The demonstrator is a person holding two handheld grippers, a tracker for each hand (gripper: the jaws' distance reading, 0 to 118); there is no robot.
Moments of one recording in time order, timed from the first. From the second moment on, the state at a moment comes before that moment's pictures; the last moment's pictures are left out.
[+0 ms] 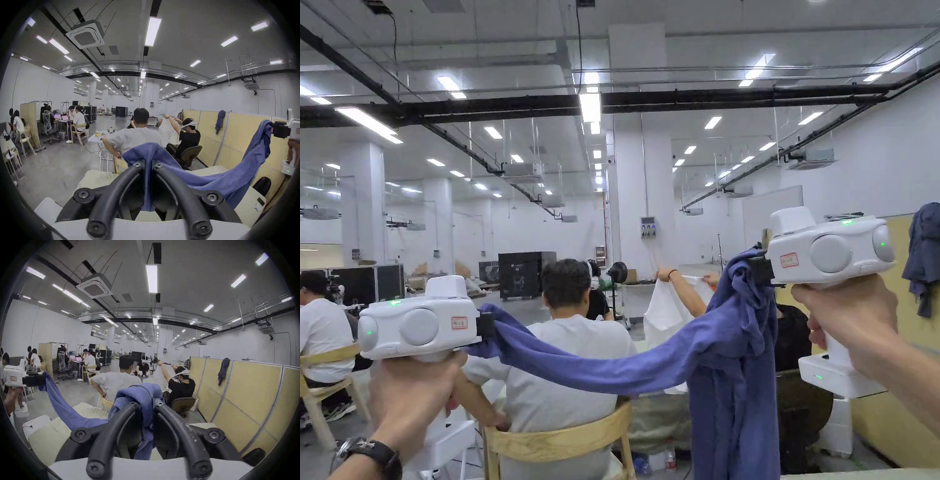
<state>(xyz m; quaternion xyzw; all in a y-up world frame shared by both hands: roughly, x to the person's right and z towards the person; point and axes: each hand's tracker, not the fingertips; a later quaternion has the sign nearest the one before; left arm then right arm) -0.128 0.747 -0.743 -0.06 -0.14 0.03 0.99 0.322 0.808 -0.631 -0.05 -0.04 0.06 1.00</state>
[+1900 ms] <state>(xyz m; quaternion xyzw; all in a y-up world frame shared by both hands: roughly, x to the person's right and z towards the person) -0.085 0.415 -0.897 -0.29 -0.14 0.05 0.95 0.367 0.414 -0.814 -0.31 -0.03 0.00 0.95</state>
